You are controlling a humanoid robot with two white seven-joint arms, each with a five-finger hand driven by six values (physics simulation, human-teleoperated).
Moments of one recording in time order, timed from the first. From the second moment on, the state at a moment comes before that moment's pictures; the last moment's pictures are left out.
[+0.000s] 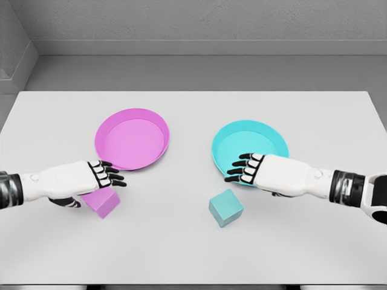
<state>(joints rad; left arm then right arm) -0.34 1.03 -0.74 -1.61 -0.56 -0.61 -0.19 -0.25 -0.81 0.52 -1.77 0.66 -0.61 0.34</state>
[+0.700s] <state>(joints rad) -0.34 1.00 -0.76 -1.57 -0.56 -0.61 -0.19 -0.25 -0.72 0.60 -1.77 0.75 -0.61 0.41</state>
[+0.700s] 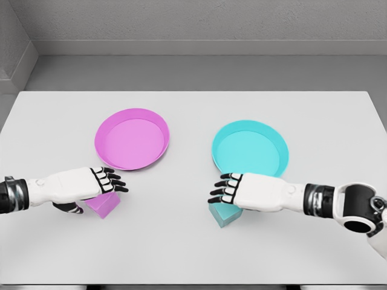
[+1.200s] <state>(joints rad) -0.35 0.97 -0.77 -1.53 -0.57 -0.61 -0.20 -0.25 -0.72 0.62 -1.76 0.78 -0.61 0.42</state>
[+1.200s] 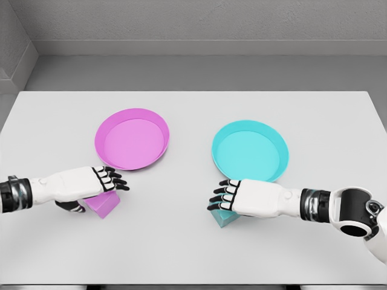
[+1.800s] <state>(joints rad) -0.35 0.93 -0.78 -1.50 -0.60 -0.61 -0.20 -0.26 -0.67 0.62 -1.72 0.81 -0.61 0.44</state>
